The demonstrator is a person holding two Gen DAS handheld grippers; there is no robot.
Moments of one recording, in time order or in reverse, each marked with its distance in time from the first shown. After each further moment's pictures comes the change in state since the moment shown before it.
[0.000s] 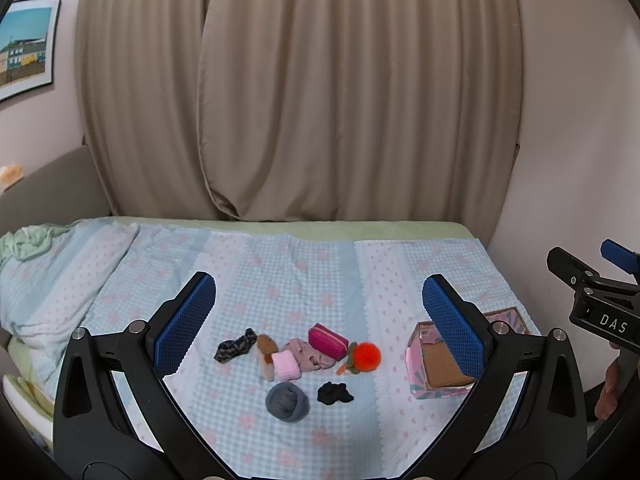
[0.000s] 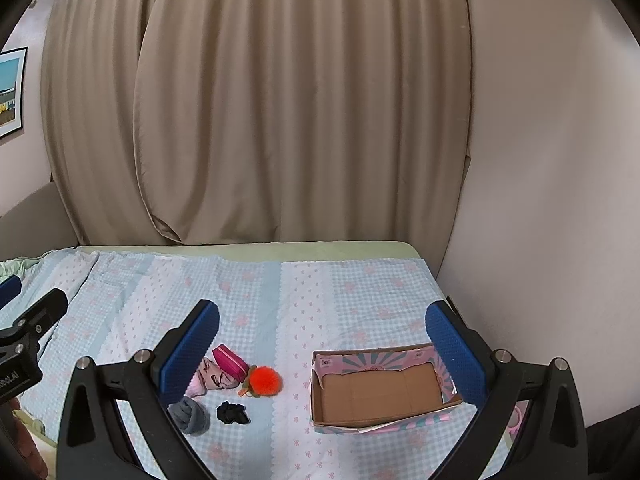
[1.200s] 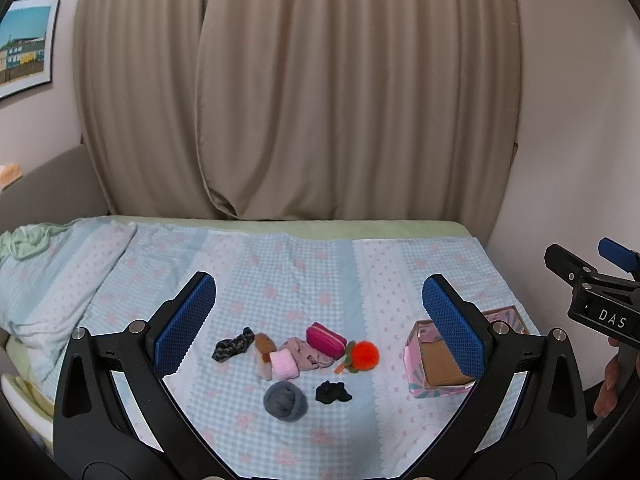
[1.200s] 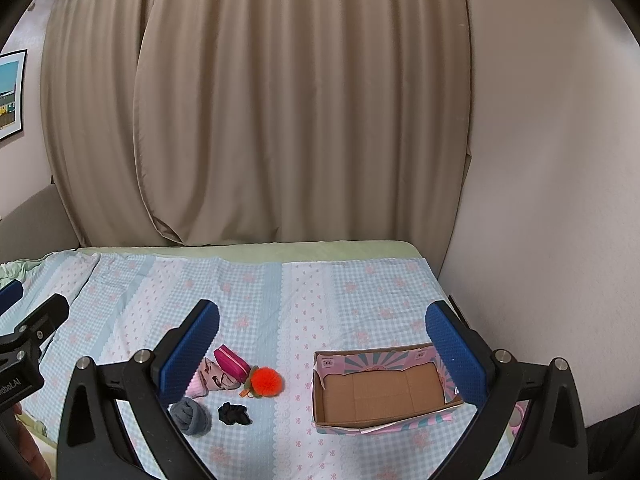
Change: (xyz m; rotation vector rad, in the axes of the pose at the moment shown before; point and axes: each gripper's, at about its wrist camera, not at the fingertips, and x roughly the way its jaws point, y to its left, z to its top) left arm 0.002 0.002 0.000 -0.003 0.005 -0.009; right arm 0.003 -0.001 -0.002 0.013 0.003 -0.001
